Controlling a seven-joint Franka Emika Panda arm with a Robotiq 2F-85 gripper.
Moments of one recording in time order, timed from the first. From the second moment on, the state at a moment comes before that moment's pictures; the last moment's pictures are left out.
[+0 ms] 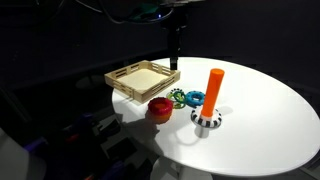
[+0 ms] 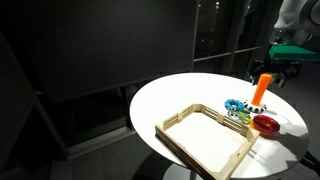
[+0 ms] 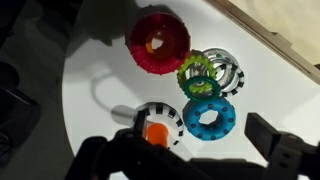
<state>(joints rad) -0.12 -0.08 0.05 -2.45 -0.11 2.39 0.89</state>
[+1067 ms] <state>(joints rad) -0.04 0.25 -0.08 -2.25 -0.11 2.48 1.07</state>
